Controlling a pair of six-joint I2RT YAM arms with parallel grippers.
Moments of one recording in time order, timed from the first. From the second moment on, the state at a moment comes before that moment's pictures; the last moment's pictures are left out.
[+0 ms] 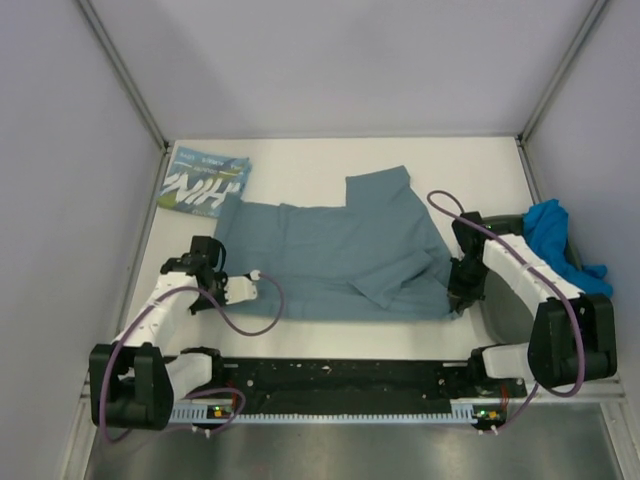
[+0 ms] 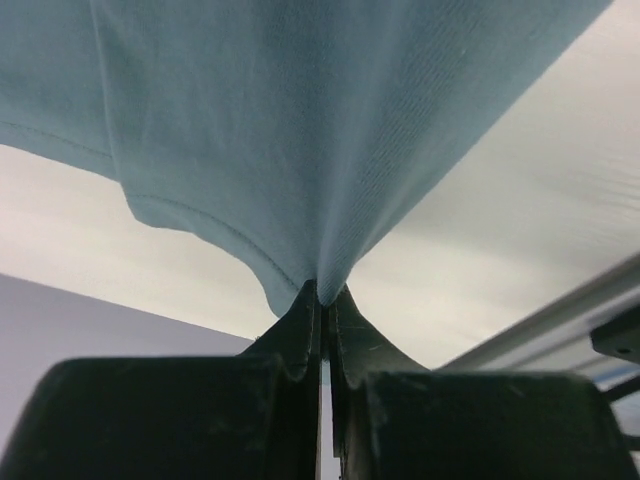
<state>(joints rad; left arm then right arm) -0.05 1.11 0.63 -0.87 -0.14 1.29 0.16 1.32 0.85 -1.09 0.00 0.48</state>
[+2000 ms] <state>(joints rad) -0.97 1.74 1.13 -0.18 0.05 0.62 0.08 1.65 1.06 -0.63 -0.40 0.34</state>
